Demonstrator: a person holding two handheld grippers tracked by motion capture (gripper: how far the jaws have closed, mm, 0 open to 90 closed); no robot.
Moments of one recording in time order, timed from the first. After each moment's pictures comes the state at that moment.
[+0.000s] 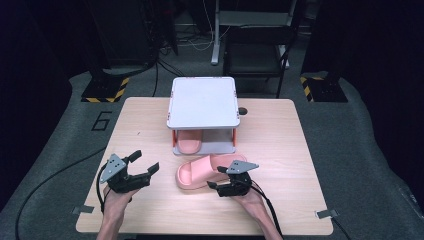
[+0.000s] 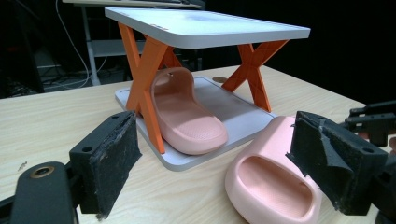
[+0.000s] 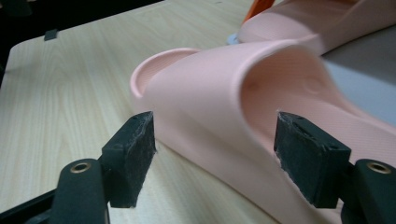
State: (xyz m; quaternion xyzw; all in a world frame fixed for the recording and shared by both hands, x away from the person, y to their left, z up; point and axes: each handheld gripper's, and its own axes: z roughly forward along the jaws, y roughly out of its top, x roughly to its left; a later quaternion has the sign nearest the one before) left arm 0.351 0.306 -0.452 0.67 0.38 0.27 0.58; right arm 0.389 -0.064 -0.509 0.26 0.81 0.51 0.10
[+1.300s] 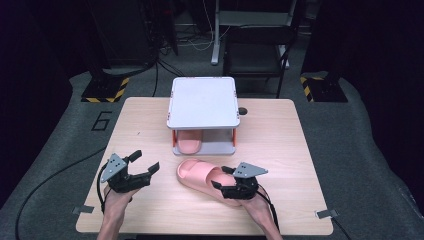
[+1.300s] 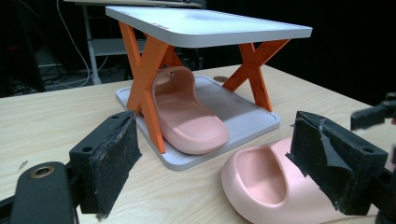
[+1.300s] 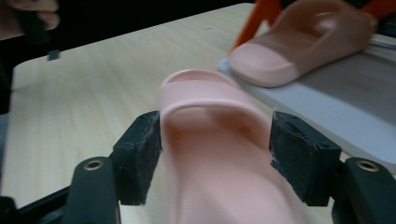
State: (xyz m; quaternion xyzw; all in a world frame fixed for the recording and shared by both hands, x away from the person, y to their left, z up) left arm 0.352 0.305 -0.452 0.67 0.38 0.27 0.58; right arm 0.370 -0.083 -0.484 0.27 0.79 0.54 0.14
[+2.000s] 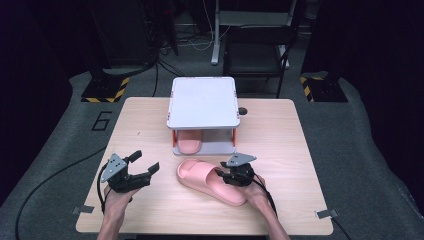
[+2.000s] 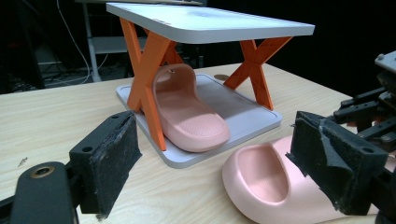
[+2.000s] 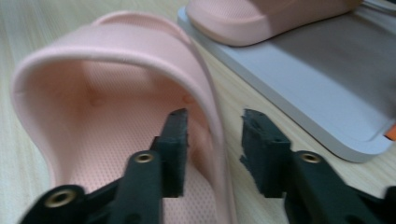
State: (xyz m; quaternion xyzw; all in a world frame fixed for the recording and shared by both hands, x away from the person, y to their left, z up) left arm 0.353 0.305 -0.455 0.67 0.38 0.26 0.58; right arm 0.417 -0.071 -0.507 0.25 0.85 0.44 0.17
